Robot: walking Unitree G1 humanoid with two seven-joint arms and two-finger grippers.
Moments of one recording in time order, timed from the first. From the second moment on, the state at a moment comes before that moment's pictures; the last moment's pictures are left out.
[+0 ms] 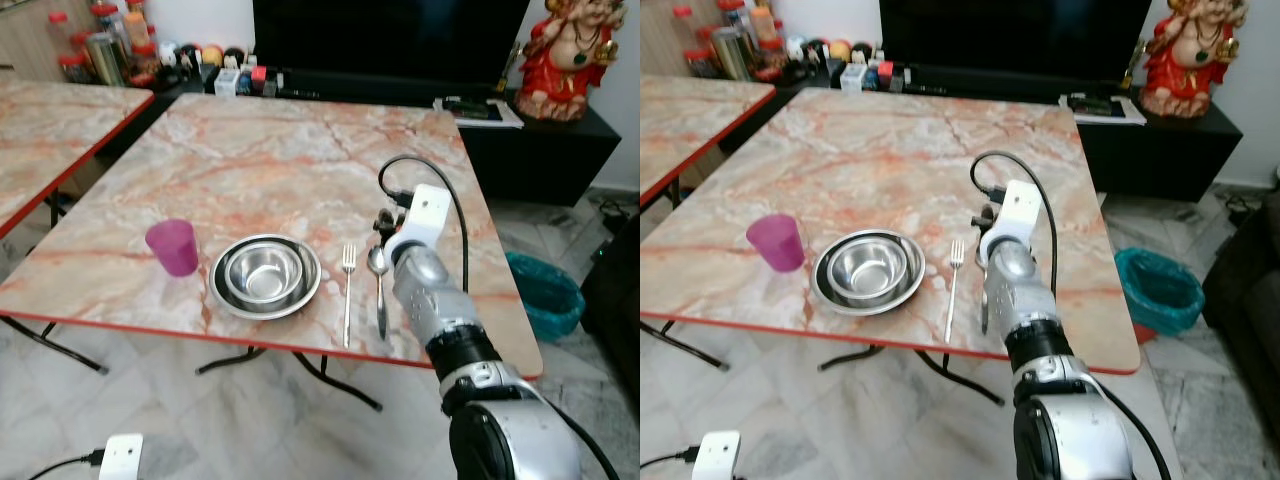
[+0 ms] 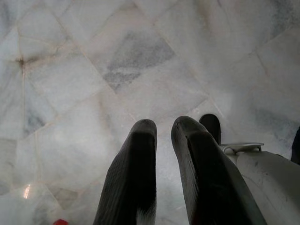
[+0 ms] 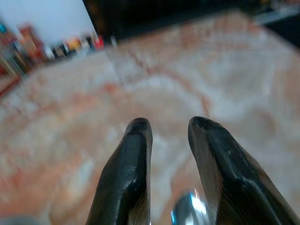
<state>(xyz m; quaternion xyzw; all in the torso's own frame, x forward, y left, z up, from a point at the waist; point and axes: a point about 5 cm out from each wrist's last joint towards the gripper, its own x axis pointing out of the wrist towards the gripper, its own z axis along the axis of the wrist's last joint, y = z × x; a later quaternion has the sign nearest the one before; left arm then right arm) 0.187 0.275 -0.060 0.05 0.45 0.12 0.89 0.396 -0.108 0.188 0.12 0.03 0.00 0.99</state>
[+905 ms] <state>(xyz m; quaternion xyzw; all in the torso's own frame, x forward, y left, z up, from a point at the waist) 0.189 0.273 -0.060 0.05 0.44 0.12 0.89 0.265 -0.362 0.132 -0.06 0.07 -0.46 0.88</state>
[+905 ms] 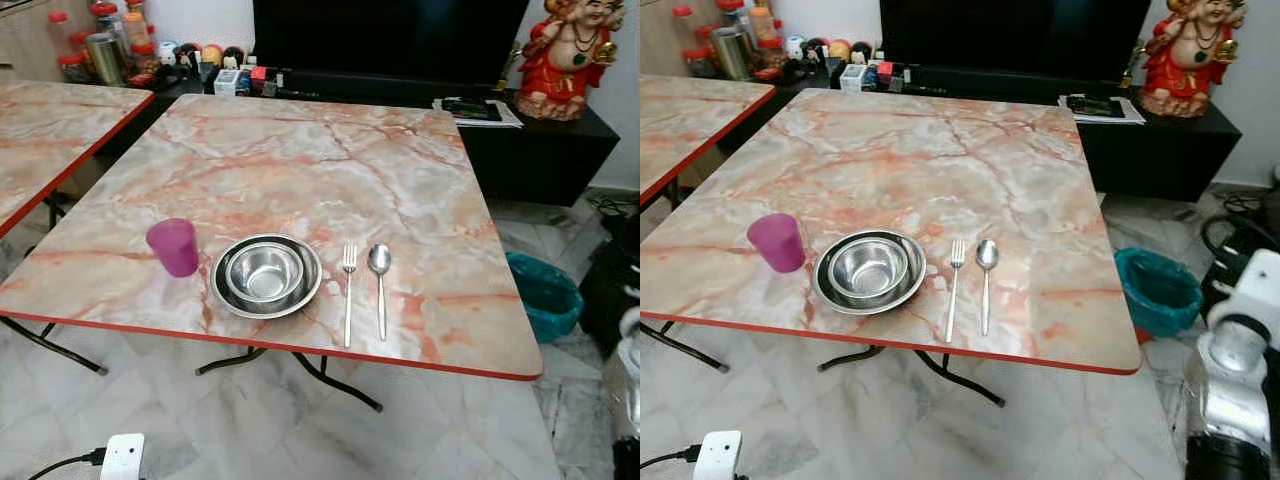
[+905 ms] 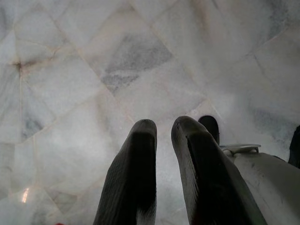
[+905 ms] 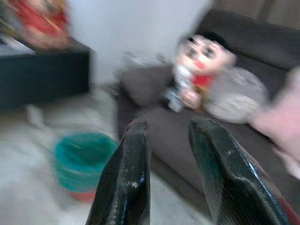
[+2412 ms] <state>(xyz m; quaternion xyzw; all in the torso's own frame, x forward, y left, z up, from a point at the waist) 0.189 0.271 -0.061 0.04 0.44 0.12 0.89 0.170 -0.290 -0.062 0.05 0.42 -0.30 0.85</state>
